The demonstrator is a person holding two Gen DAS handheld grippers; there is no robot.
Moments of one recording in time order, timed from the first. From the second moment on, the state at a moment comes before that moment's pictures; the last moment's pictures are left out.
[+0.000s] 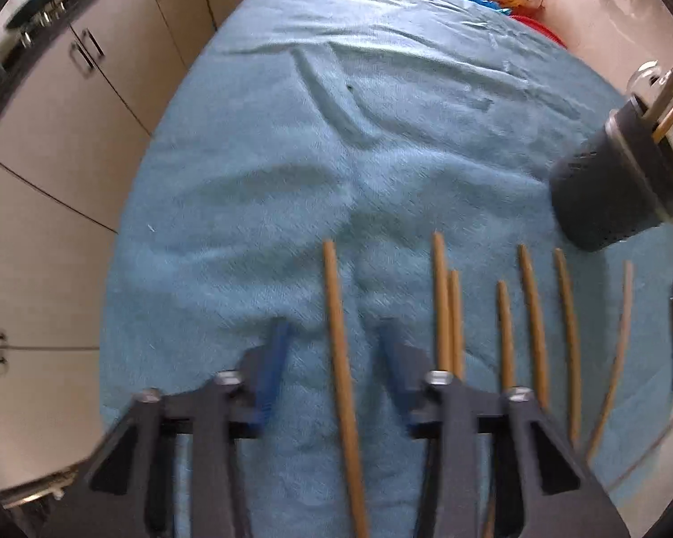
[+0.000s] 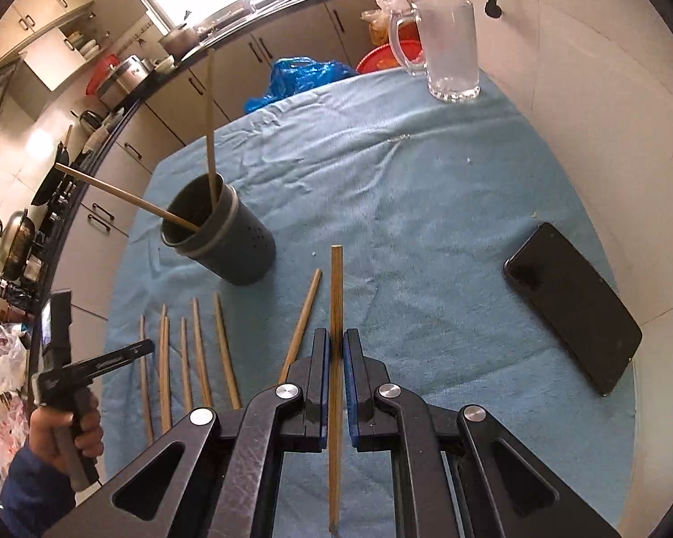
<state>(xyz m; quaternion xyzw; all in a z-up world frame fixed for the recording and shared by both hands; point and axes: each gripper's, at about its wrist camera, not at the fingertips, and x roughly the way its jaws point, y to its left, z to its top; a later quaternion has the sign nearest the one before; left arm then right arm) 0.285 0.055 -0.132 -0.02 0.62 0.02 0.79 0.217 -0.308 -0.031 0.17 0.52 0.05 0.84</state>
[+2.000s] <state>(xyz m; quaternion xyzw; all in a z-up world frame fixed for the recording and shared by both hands) 0.175 0.041 0.079 -0.07 0.40 -0.07 0.91 0.189 -0.304 0.055 0.18 0.39 0.12 0.90</state>
